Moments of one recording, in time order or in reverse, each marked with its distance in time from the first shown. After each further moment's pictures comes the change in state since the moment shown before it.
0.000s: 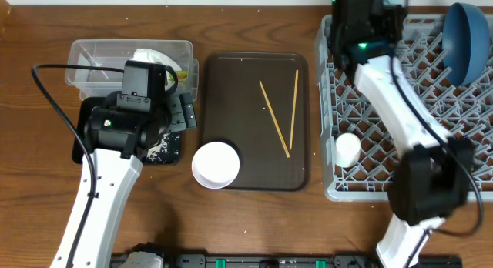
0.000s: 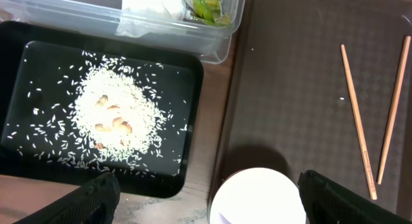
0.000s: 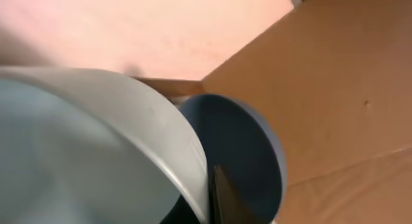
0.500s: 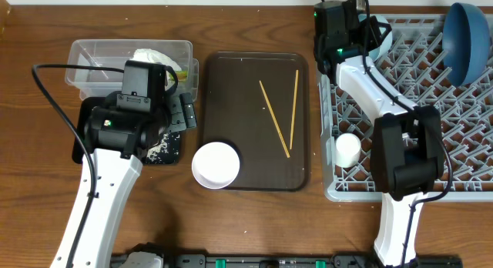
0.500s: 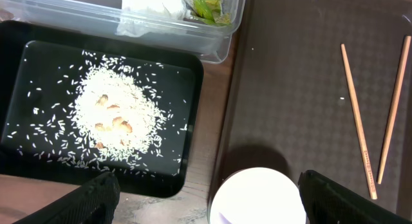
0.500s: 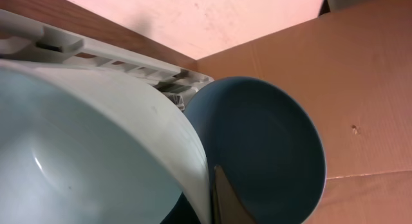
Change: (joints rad) left arm 0.000 0.000 0.000 0.000 0.000 0.000; right arm 0.001 0.172 0.000 0.069 0.075 -0.164
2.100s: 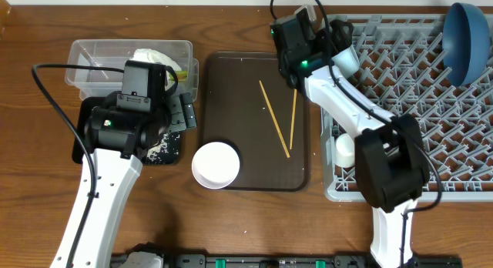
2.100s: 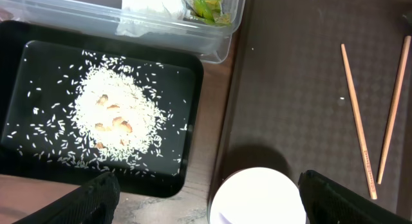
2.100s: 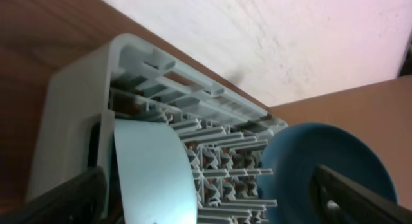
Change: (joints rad) left arm 0.000 0.000 0.000 0.000 0.000 0.000; right arm 0.188 -0.050 0.000 -0.152 -0.234 0.171
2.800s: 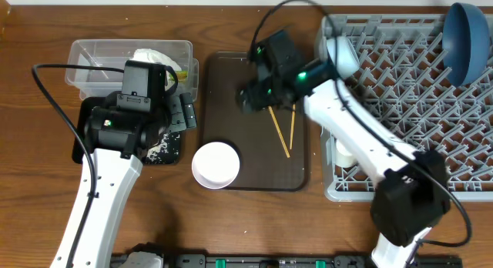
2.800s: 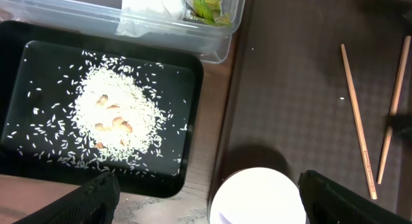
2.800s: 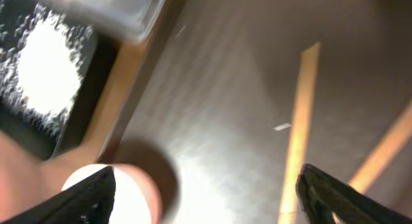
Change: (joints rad) left arm 0.000 0.000 0.000 0.000 0.000 0.000; right arm 0.137 -0.196 -0.058 -0.425 -1.221 0.587
